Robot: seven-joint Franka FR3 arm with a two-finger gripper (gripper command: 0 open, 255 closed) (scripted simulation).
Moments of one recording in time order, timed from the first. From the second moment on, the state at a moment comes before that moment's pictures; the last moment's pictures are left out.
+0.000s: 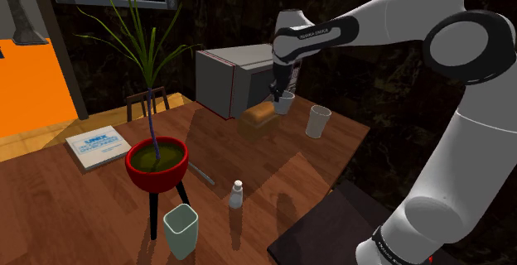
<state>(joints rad) -0.07 0.14 0.01 -1.86 -0.15 2.03 -0.22</state>
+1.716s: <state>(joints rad) 0.22 -0.13 0.32 -2.17 -0.10 1.99 0.35</state>
